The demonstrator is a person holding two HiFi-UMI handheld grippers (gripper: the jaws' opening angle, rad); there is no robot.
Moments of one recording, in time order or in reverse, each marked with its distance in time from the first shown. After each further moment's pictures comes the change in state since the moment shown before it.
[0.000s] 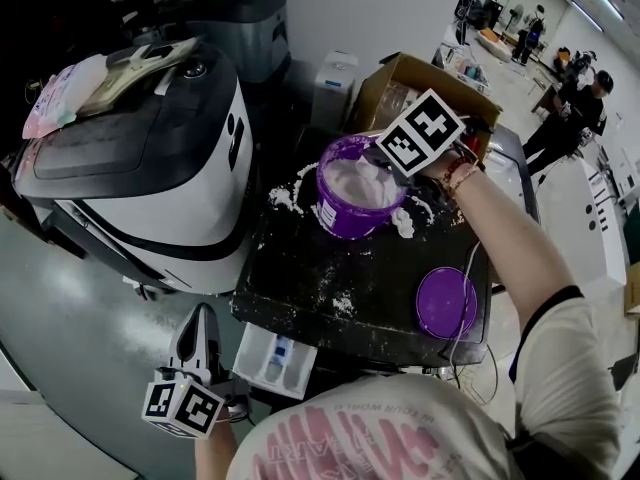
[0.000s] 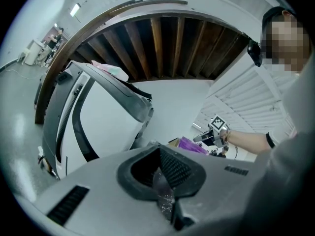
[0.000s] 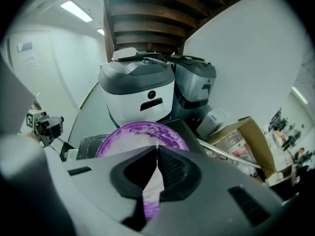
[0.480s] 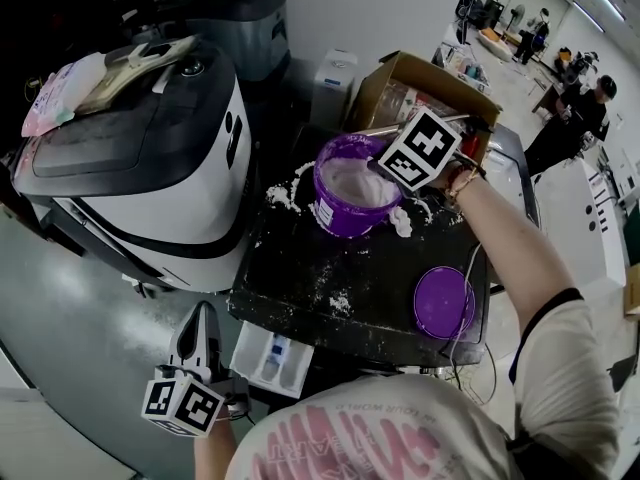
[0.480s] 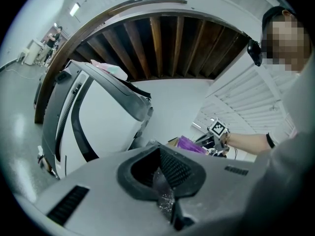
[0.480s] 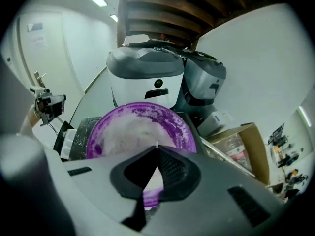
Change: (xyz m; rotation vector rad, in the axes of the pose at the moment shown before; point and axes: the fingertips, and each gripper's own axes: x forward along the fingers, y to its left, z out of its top) left arm 0.004 -0.007 -0.005 0.000 0.006 -0.004; right arm 0.011 0.000 -0.032 -0.167 0.080 0.002
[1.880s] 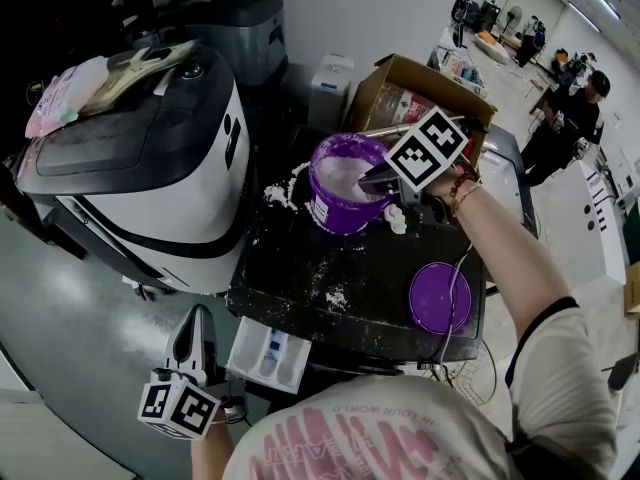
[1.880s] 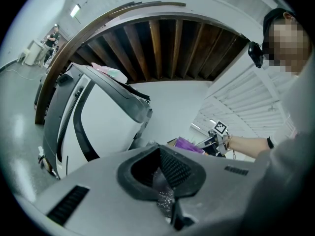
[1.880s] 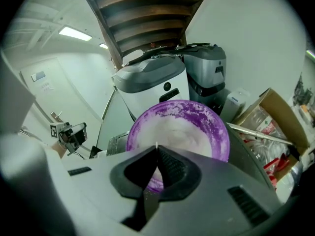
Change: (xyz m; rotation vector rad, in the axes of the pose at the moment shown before) left arm -0.020 -0.005 0.004 0.002 -0.014 -0.005; right arm -0.018 0.051 -0.006 0.284 -0.089 0.284
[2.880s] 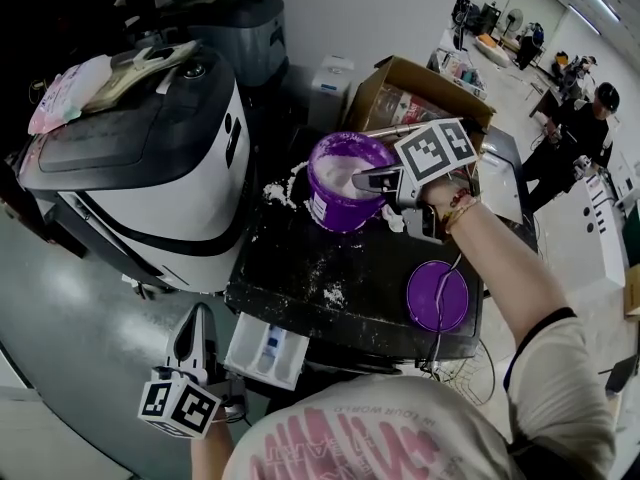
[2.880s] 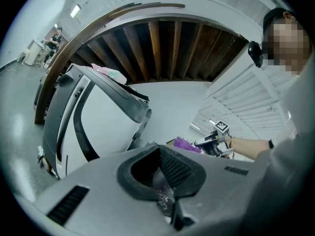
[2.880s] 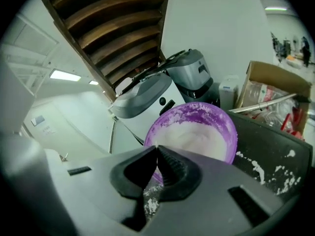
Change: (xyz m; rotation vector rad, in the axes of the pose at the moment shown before) left arm -0.006 -0.007 -0.003 0.001 -0.009 -0.005; right arm -0.014 0.018 0.012 0.326 -0.238 0.096
